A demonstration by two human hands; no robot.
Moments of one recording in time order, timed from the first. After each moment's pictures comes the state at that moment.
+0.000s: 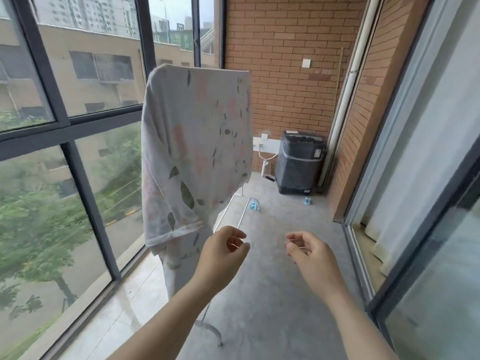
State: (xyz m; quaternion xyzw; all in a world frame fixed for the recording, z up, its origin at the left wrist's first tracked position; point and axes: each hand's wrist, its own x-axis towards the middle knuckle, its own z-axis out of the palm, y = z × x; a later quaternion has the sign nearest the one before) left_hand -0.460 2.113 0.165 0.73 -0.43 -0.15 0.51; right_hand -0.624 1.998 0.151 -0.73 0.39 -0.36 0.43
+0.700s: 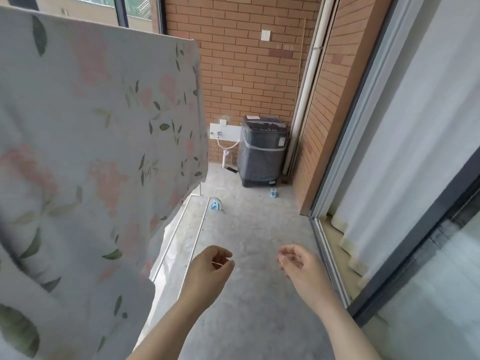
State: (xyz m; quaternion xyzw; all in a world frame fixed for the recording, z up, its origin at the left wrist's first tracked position) left_hand -0.372 1.801 0.104 0.72 -0.40 -0.30 0.48; right_hand -0.561 1.707 0.102 -0.68 0.49 -0.33 0.43
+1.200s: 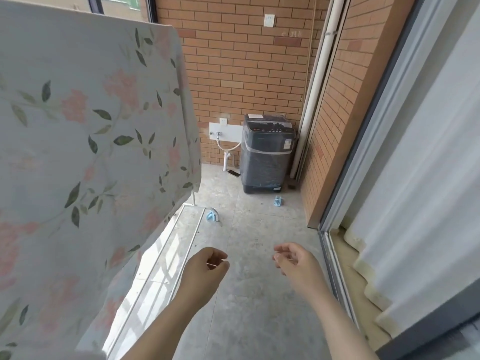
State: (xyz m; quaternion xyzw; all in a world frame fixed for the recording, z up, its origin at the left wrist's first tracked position) left_hand -0.354 1.531 0.084 0.75 -0.37 -0.30 0.46; right_hand -0.538 1.422 0.078 -0.68 0.48 -0.30 0.47
